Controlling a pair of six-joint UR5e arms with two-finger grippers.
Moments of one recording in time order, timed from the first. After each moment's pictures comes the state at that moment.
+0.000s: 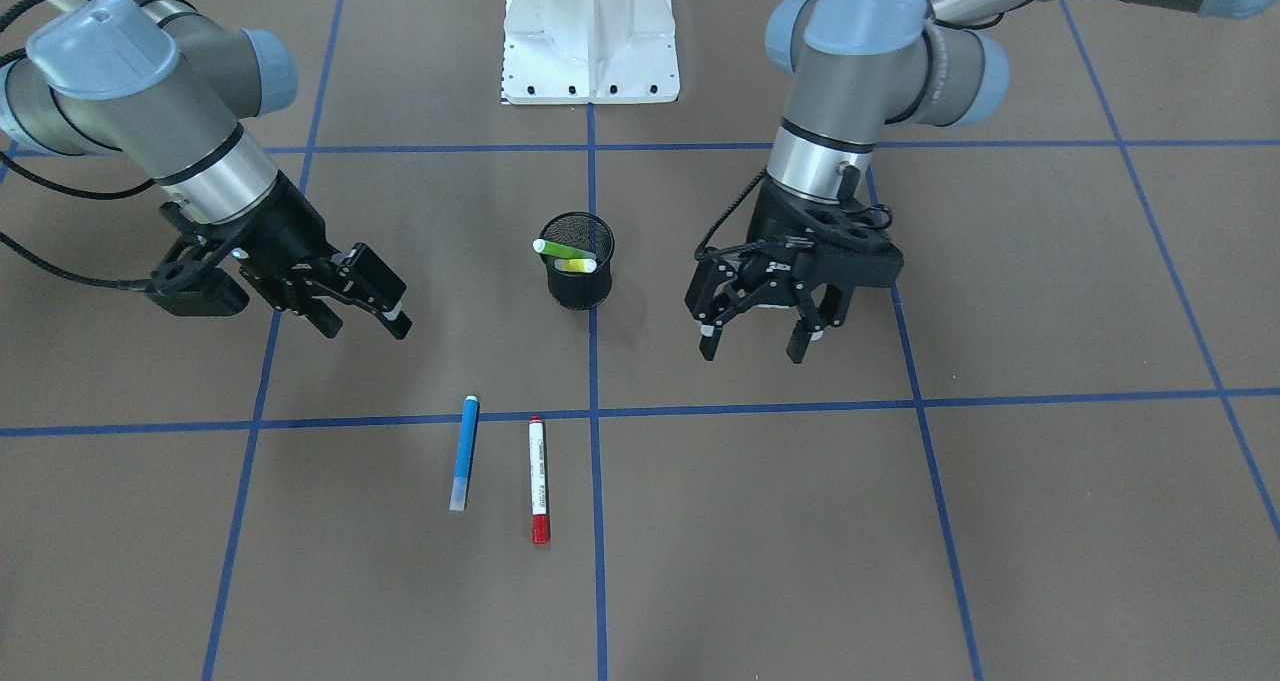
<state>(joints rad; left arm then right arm) -0.79 -2.14 -1.71 -1.97 -1.73 -1.24 0.80 -1.15 1.73 -1.01 2.02 1.54</state>
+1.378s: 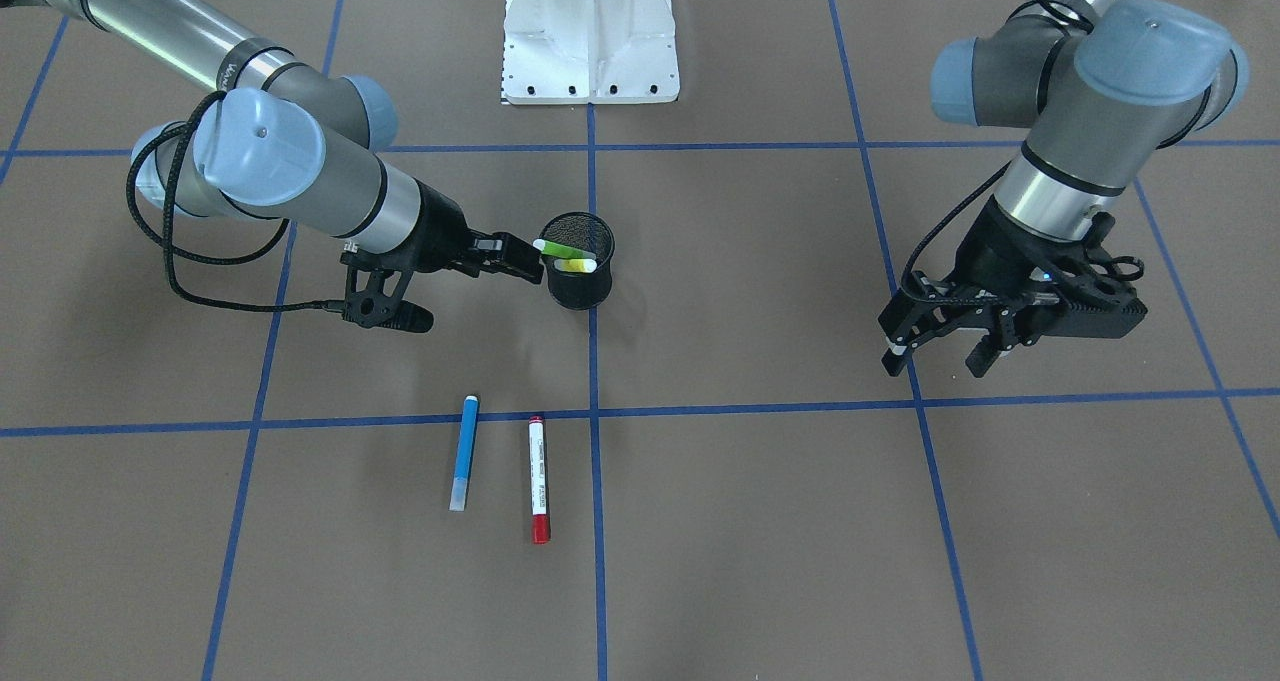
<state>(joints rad) -0.98 -2.00 -1.70 -1.99 -2.03 -1.09 0.75 -0.96 1.50 -1.03 2.45 1.62</state>
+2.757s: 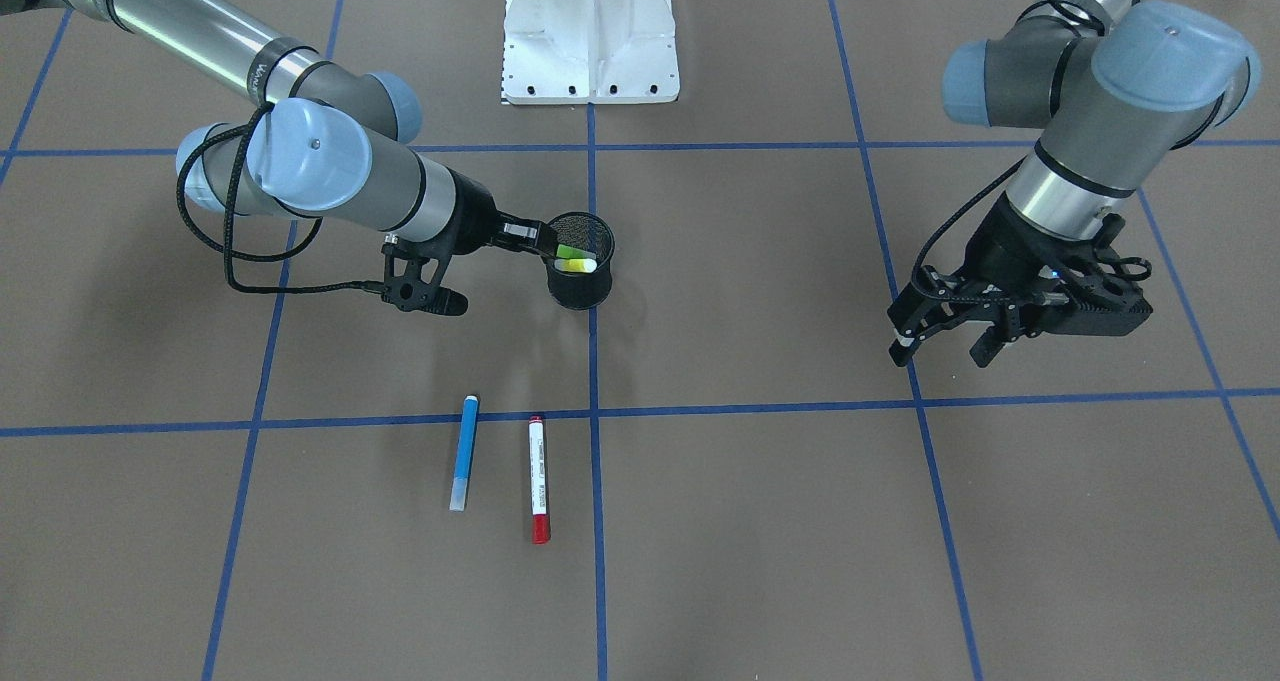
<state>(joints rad) -0.98 -1.99 -1.71 -1.99 -2.04 -1.09 0.70 -0.95 1.49 -1.03 2.46 1.67</state>
